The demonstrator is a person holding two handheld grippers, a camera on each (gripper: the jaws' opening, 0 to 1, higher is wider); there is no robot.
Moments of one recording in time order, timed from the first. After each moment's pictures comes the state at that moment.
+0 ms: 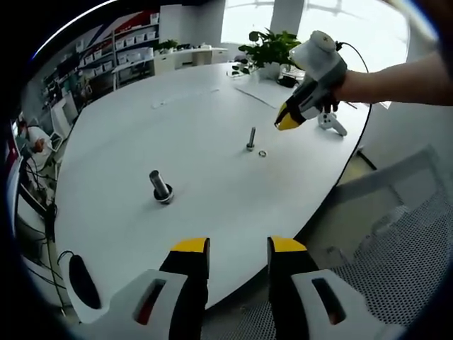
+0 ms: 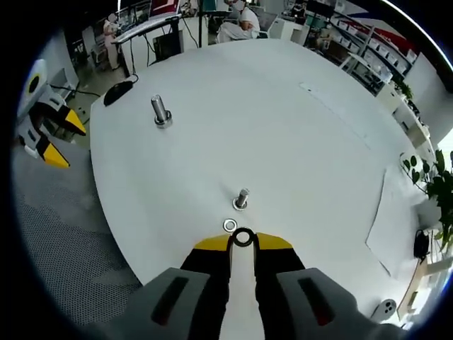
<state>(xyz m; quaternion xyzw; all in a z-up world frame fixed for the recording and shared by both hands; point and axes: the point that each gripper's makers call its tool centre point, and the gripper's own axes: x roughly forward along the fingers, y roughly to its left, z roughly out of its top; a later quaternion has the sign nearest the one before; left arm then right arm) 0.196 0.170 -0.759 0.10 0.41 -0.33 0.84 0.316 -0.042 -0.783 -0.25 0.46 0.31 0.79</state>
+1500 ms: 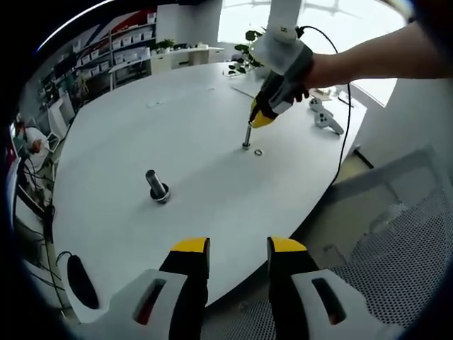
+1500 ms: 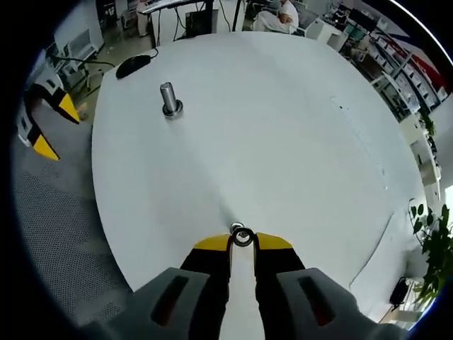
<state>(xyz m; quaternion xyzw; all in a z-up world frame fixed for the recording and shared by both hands) 0.192 0.168 -0.762 0.10 0.42 -0.34 0.84 0.347 -0.008 -0.804 -0.34 0.47 0.37 0.72</state>
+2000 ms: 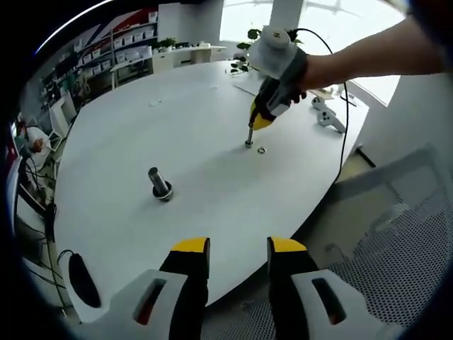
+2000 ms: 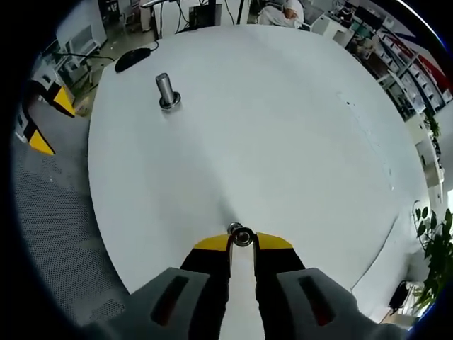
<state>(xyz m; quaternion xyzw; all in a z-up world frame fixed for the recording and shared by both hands) 0.193 0.171 -0.764 0.10 0.43 -0.33 0.84 0.352 -0.010 -0.818 -0.35 0.48 0.38 0.71</state>
